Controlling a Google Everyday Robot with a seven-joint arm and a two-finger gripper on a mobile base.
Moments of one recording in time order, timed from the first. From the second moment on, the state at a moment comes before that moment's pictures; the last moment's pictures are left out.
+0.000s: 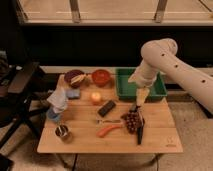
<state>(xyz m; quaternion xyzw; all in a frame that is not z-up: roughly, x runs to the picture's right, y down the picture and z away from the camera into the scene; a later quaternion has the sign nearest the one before) 0.164 0.017 0.705 -0.29 -0.11 -0.06 0.95</state>
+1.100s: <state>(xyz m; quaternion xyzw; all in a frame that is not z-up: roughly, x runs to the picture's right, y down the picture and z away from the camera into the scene) 0.089 0.138 0.717 -0.30 -0.18 -0.07 0.93</state>
